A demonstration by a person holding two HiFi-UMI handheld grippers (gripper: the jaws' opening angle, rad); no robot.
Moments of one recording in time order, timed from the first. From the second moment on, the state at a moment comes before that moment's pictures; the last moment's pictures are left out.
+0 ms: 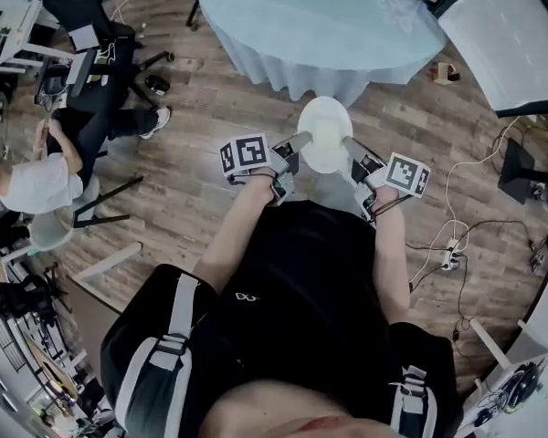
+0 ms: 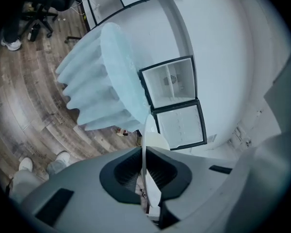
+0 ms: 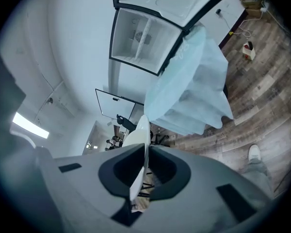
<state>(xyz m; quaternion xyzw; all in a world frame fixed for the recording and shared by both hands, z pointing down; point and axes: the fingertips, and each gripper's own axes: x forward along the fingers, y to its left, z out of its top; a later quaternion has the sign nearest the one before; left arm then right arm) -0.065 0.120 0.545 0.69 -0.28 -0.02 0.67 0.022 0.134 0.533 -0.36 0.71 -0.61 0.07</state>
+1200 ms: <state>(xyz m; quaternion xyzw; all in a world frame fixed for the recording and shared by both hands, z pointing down) 0.041 -0.045 0.582 0.68 -0.27 0.02 0.68 0.127 -0.021 0.573 -0.40 0.64 -0.65 0.10</state>
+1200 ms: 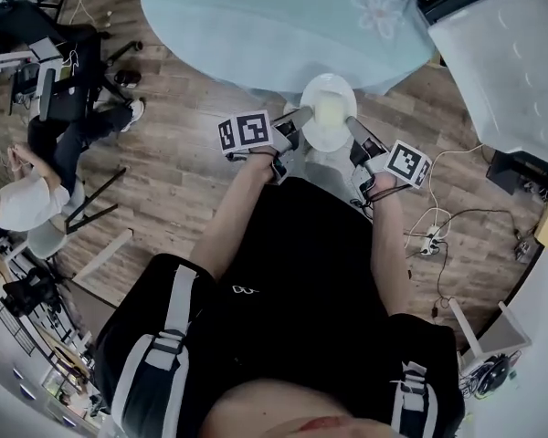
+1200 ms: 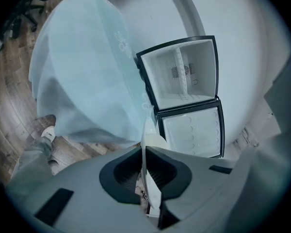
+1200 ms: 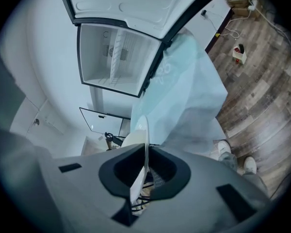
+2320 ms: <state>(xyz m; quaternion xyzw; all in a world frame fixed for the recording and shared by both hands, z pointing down) 0.109 -0.281 0.552 0.74 -0.20 0.04 0.64 0.187 -0.231 0.542 -0.50 0.62 -0.59 0.16</state>
